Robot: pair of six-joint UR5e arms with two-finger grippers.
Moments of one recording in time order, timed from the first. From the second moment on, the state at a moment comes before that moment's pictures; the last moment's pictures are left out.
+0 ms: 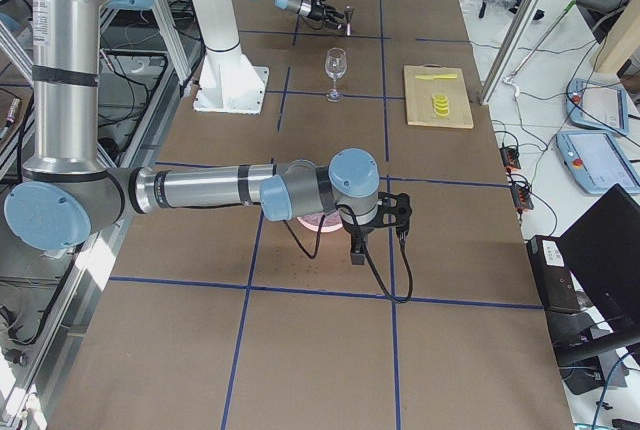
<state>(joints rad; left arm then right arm) -0.15 -1.50 -1.77 -2.14 -0.50 -1.64 1.55 -1.66 1.79 -1.44 2.44 0.29</state>
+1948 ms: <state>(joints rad) -0.21 -1.55 -1.75 -2.15 -0.50 -1.64 1.40 -1.65 1.88 -1.40 2.43 0.52</state>
